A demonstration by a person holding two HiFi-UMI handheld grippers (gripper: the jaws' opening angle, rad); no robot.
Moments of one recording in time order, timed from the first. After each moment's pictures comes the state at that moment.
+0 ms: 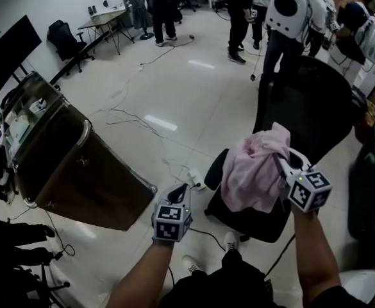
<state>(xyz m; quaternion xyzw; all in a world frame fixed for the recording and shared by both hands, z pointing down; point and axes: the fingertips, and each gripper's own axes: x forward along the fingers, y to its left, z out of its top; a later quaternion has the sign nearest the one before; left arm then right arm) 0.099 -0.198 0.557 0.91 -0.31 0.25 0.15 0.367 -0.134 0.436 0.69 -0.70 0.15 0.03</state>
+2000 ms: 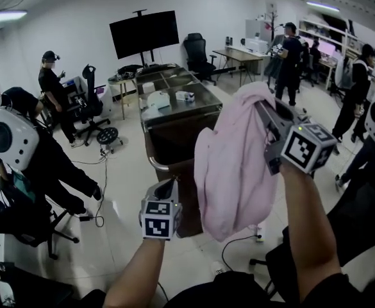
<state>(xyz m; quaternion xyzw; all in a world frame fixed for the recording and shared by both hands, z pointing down) -0.371 -0.209 0.354 0.75 -0.65 0.13 0.07 -0.152 -0.293 0.101 0.35 -0.93 -0.01 -0.13</state>
